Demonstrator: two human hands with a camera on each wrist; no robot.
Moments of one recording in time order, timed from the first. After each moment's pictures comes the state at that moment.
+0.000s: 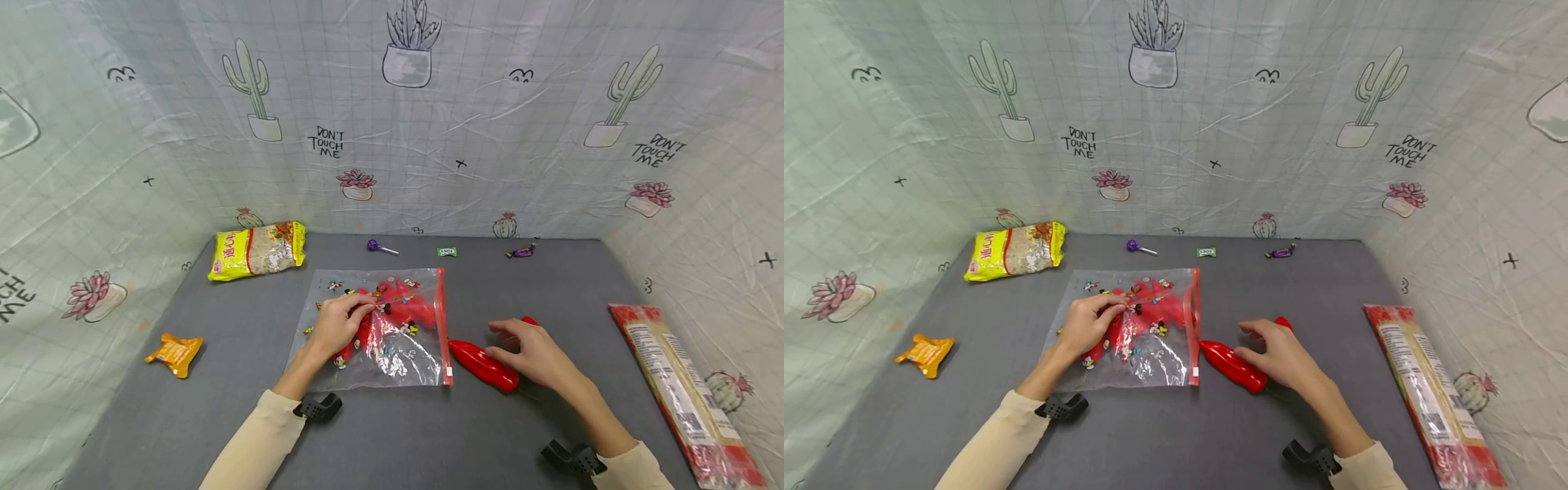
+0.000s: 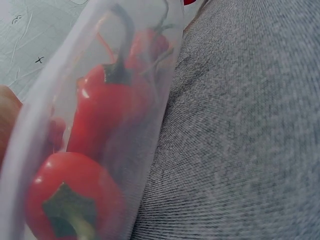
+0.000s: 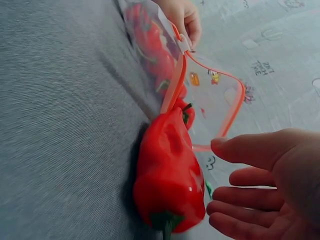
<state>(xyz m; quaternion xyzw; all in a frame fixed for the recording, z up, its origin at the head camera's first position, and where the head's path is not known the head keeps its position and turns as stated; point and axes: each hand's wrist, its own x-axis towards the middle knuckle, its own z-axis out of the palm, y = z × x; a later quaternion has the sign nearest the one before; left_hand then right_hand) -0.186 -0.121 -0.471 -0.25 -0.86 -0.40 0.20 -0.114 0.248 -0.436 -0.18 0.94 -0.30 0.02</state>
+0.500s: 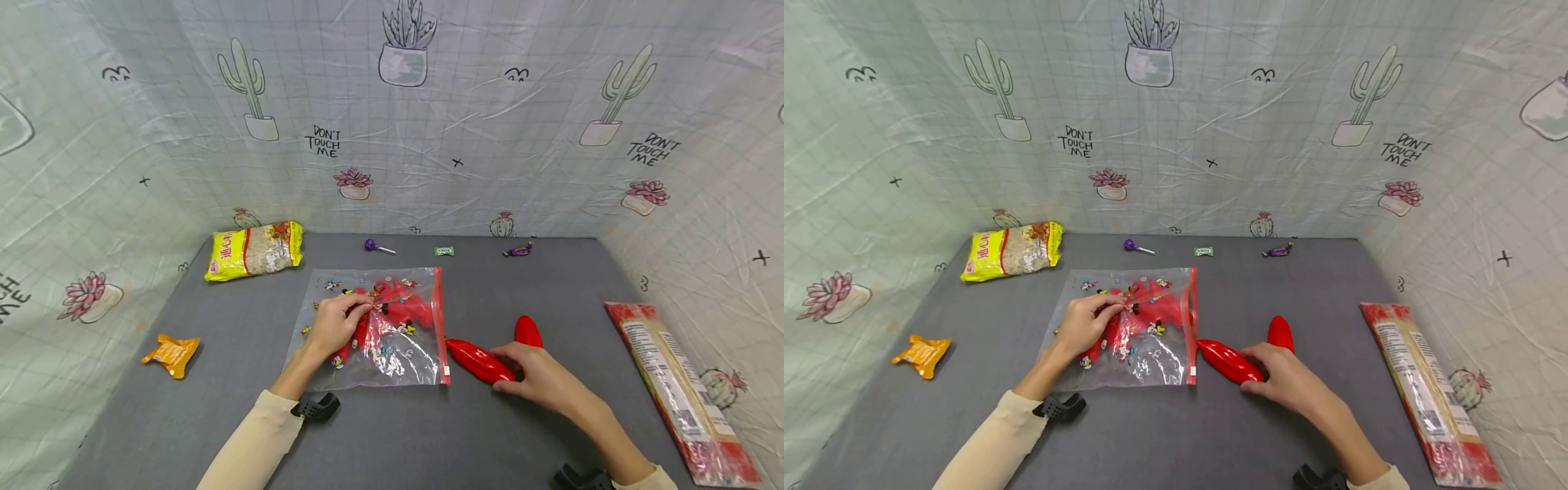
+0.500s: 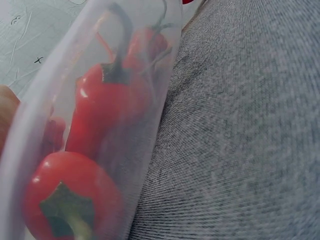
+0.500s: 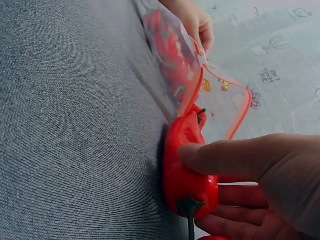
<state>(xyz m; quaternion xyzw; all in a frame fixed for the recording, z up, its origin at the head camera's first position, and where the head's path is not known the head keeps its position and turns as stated) -0.185 -0.120 -0.471 -0.26 -0.85 -0.40 0.21 -0.088 0.258 -0.439 -0.20 0.94 -0.26 0.08</state>
